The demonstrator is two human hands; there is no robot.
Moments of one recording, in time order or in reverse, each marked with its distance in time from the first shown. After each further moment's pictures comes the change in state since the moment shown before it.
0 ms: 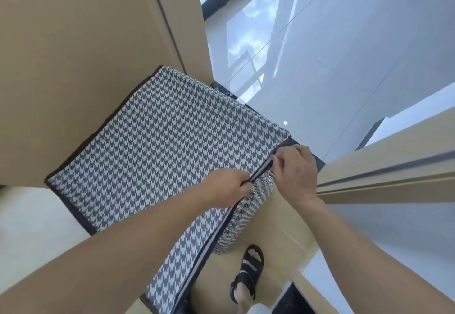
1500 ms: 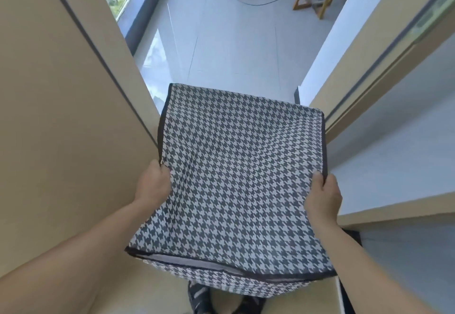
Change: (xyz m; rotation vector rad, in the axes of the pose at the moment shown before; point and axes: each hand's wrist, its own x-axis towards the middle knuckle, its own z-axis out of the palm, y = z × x) left_hand -0.058 -0.269 -0.173 -0.157 0.405 0.002; right_hand -0.116 -0.244 0.035 0.346 0.648 1.078
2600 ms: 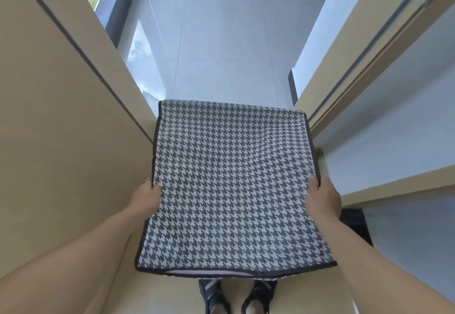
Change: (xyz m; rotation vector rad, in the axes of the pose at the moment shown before) left_hand 0.018 -0.052 -0.002 0.101 -0.301 -0.211; right_hand -0.002 0.057 0.032 -0.396 -0.062 0.150
